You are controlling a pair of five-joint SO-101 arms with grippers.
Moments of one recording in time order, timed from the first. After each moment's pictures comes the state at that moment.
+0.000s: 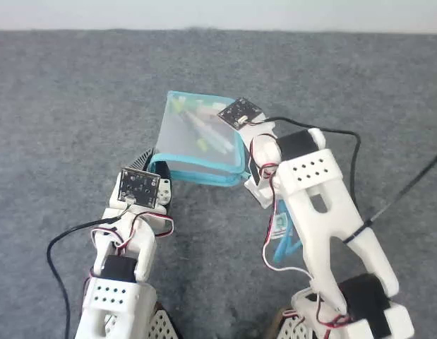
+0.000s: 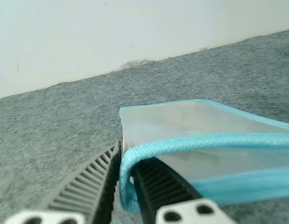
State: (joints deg) left arm 1.0 -79.5 97.6 12.8 -4.7; right arm -24.0 -13.8 20.1 82.5 18.7
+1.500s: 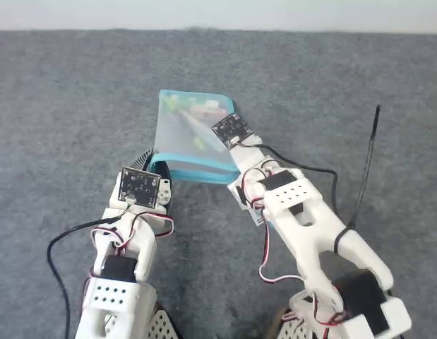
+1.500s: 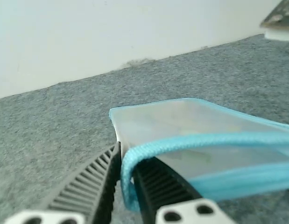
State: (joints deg) left arm 1.0 -79.5 97.6 12.8 -5.0; right arm -27.7 -11.7 46.0 36.4 12.2
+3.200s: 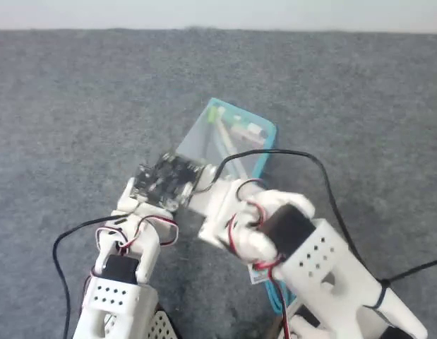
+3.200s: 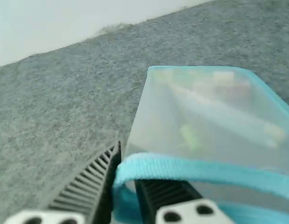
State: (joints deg) left arm 3.8 -79.5 95.6 23.8 -6.5; right arm -47.1 -40.0 29.4 77.4 21.9
